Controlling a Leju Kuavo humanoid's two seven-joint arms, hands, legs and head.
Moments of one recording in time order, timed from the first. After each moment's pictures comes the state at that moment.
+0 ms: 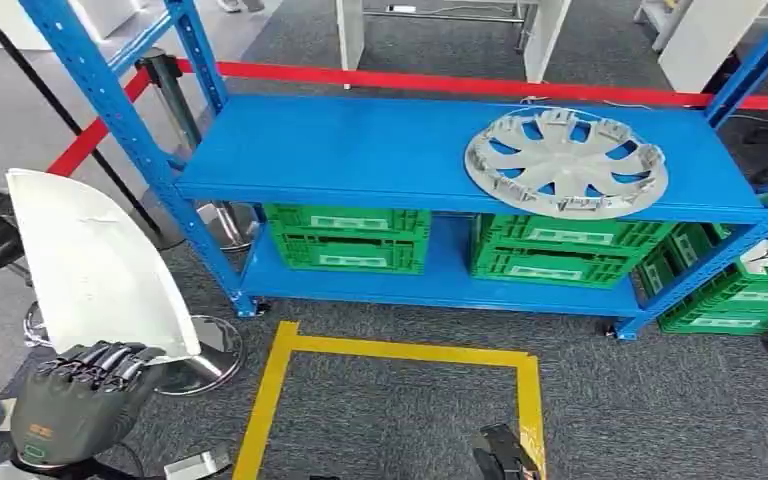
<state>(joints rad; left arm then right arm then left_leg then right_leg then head) 0.29 0.45 -0.44 -1.76 -1.57 0.66 0.23 -0.14 -0.04 0.99 -0.42 -0.72 -0.34 -0.31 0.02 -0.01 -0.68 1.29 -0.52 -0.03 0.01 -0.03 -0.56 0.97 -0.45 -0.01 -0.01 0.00</state>
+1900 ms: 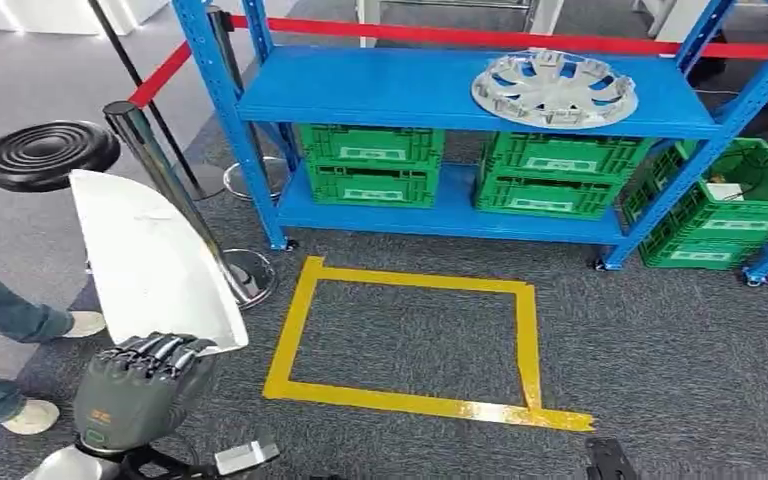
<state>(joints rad) 0.17 0.36 -0.57 -1.64 -1.55 0.68 0.27 -0.09 -0.15 0.59 -0.29 -0.48 -0.38 -0.24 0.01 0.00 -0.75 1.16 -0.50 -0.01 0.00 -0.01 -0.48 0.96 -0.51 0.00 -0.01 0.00</state>
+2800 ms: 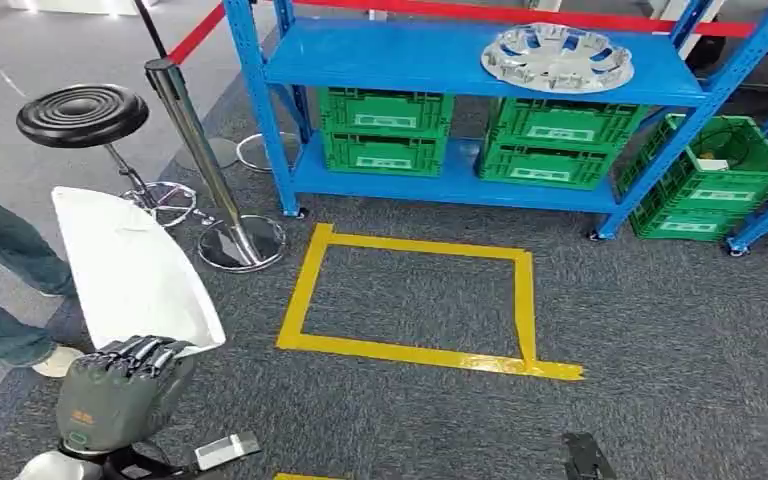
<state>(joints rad) 0.21 0.41 -0.55 -1.65 -1.51 0.68 0.29 -0.08 -0.12 0.57 -0.33 -0.35 -0.38 -0.16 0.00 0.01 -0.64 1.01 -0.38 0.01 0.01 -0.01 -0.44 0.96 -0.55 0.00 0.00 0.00</state>
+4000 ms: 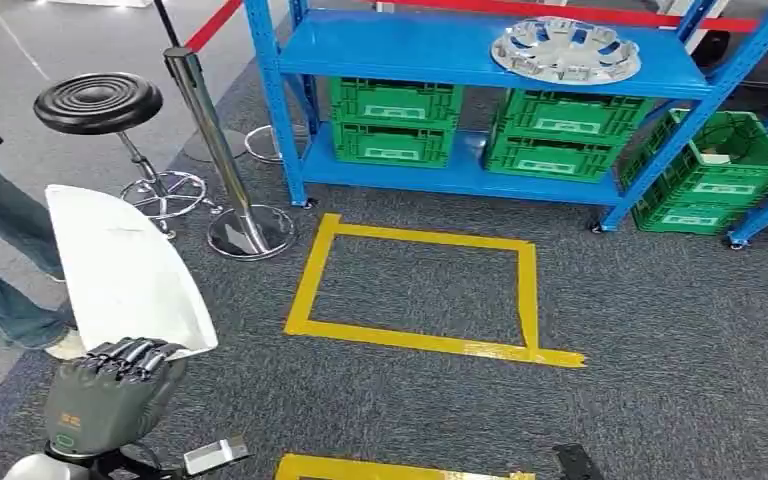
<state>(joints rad) 0.23 0.43 -0.52 -1.67 -1.50 0.68 0.27 -0.05 -0.11 0.55 -0.33 -0.26 -0.38 -0.08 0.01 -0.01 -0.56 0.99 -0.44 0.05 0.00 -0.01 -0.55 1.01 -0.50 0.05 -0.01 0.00</state>
